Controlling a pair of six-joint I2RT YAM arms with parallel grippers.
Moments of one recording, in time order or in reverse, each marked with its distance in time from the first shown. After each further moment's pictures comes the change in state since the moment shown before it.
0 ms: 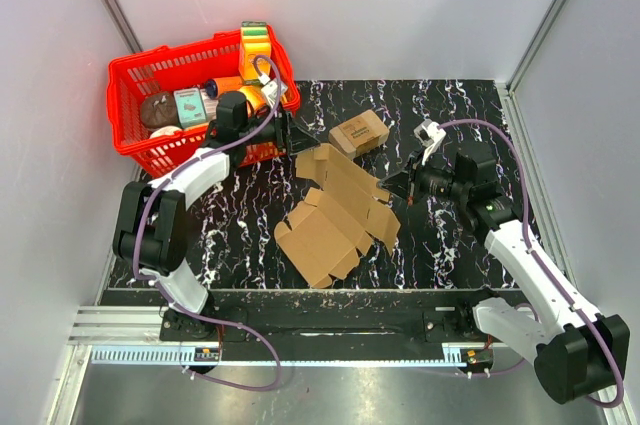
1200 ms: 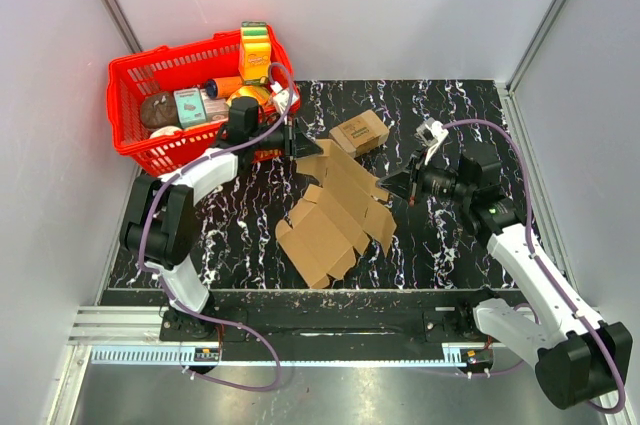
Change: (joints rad) left arm -0.042 0.053 0.004 -0.056 -0.008 0.018; right arm 0.000 -0.031 0.000 0.037 -0.043 0.035
